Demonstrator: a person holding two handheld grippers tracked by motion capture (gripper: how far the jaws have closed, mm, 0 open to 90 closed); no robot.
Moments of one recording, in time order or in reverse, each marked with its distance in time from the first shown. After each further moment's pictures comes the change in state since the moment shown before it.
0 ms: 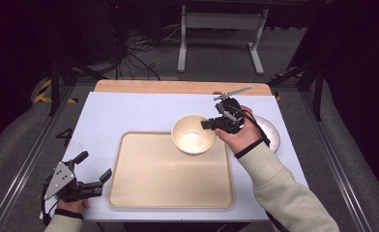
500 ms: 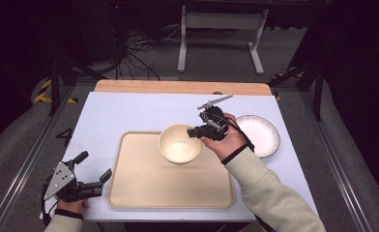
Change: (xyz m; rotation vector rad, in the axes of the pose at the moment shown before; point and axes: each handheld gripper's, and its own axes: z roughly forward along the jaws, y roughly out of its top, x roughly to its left) left arm 0.000 0.000 0.000 -0.001 -0.001 0.003; right arm 0.022 -0.007 0.037 0.033 0.057 -0.040
